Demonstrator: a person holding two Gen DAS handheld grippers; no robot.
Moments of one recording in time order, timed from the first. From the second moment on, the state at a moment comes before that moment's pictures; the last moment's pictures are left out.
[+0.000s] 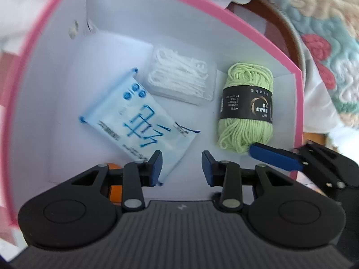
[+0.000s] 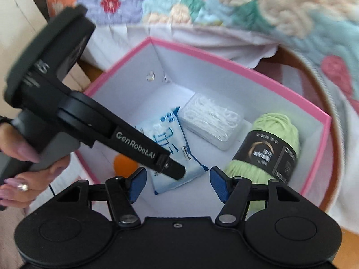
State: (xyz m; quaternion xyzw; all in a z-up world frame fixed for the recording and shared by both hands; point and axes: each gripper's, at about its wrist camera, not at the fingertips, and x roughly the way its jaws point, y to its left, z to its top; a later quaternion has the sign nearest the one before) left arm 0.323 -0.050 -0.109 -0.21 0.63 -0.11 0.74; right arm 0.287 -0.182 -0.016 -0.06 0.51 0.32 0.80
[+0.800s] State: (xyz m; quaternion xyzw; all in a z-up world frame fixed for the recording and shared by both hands) left arm 0.170 -0.011 0.076 -0.09 0.54 -0.13 0.83; right arm 0.142 -0.176 0.105 -0.05 0.41 0.32 0.85
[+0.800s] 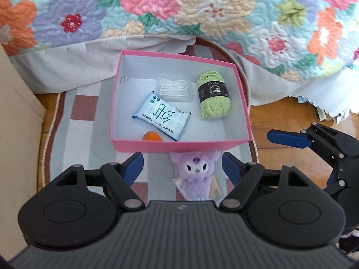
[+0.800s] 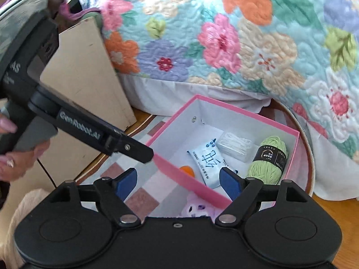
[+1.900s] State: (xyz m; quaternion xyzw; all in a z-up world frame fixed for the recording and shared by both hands) left arm 0.087 -0.026 -0.014 0.00 0.54 -0.19 0.82; right arm 0.026 -0.164 0.007 -0.06 0.40 0.27 0.87
